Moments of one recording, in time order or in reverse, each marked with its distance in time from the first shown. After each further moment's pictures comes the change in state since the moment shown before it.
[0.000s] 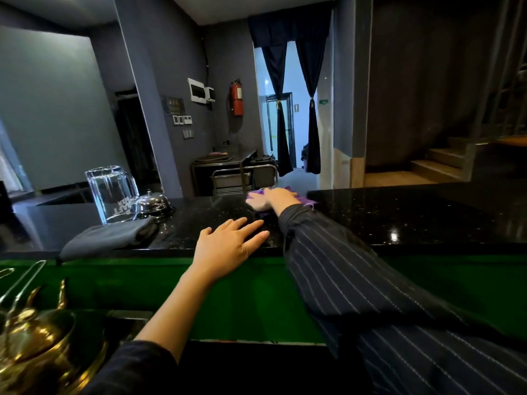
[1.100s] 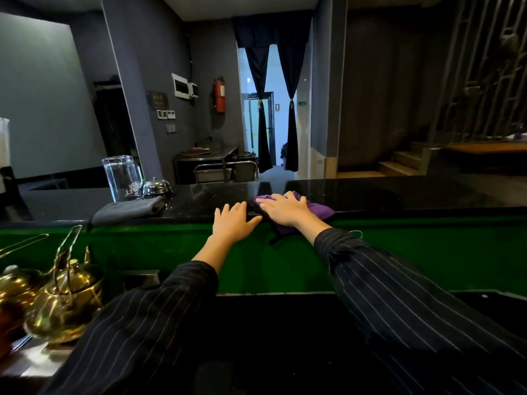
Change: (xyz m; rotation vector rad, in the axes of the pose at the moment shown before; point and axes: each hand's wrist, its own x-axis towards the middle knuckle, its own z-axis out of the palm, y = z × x) left_hand -0.042 0.046 -0.014 -0.186 0.005 -0.121; right_hand -0.193 0.047 0.024 0.008 0.172 -0.138
